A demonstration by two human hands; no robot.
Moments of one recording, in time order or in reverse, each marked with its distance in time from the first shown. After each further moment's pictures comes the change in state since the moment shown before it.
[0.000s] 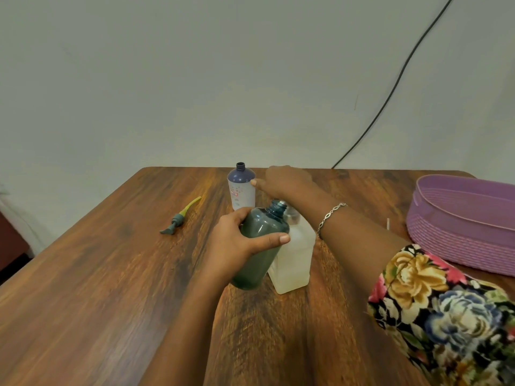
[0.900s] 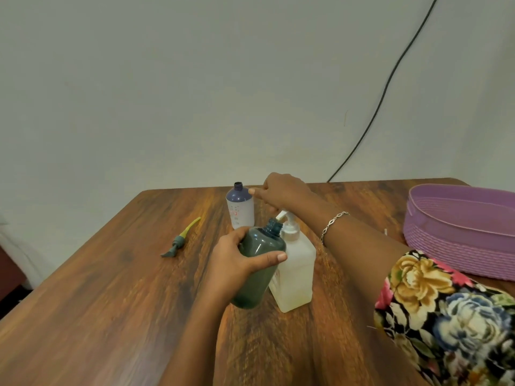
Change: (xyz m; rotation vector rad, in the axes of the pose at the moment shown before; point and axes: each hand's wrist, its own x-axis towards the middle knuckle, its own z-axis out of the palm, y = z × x) left_hand -0.005 -0.007 -0.001 0.040 -0.021 -0.013; right_hand -0.009 0.007 -0.007 0.261 0.020 -0.068
